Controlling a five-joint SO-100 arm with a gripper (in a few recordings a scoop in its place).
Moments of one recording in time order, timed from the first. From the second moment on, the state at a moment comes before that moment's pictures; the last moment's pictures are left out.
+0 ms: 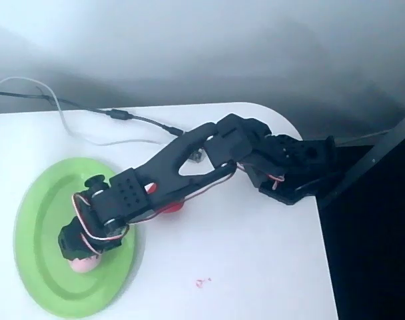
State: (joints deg) arm -21.4 62.5 67.5 52.4 84.6
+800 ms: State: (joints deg) arm -9.3 102.9 79.6 50.4 81.4
